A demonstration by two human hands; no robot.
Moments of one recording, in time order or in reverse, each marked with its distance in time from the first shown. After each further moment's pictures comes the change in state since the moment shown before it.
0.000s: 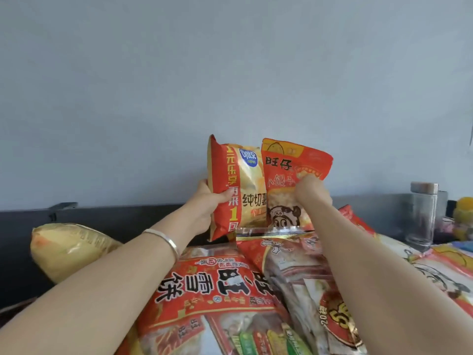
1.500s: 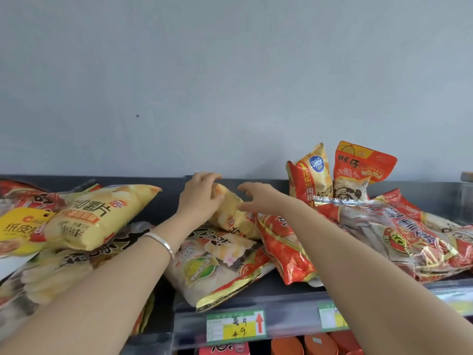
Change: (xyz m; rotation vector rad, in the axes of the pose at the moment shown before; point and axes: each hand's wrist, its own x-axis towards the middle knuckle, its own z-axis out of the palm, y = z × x) left_hand -0.191 0.025 -0.194 1.138 0.315 0.421; right_hand -0.265 -0.134 0.042 -0.155 -0.581 -0.841
